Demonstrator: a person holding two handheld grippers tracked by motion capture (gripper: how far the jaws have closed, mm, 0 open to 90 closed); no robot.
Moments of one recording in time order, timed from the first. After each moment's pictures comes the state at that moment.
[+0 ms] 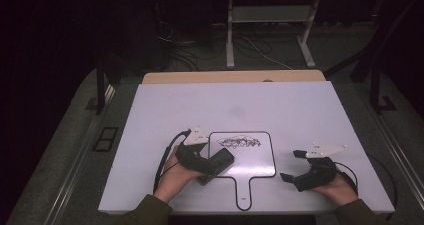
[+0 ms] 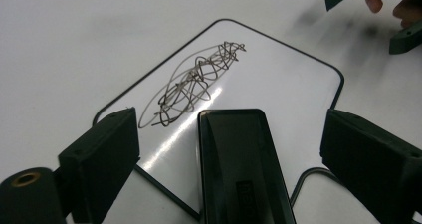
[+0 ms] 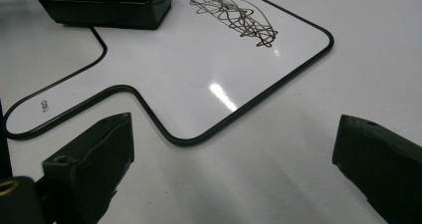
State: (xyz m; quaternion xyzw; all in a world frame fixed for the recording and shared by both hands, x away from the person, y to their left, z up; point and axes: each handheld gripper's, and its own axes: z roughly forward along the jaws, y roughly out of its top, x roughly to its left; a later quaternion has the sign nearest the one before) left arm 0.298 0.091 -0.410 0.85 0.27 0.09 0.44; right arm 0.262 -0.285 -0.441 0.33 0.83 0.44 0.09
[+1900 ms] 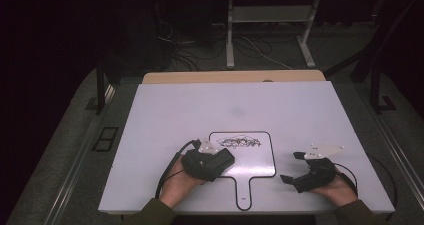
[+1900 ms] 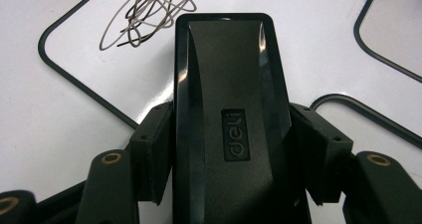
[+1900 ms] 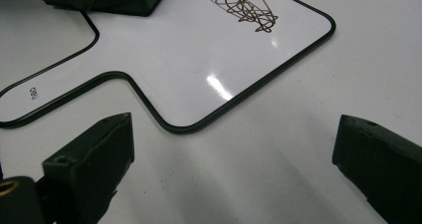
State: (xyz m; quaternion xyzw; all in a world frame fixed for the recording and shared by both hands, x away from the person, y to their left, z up) left arm 0.291 0.078 -0.433 0.90 0.27 0.07 0.33; right arm 0.261 -0.284 -0.446 0.33 0.84 0.42 0.09
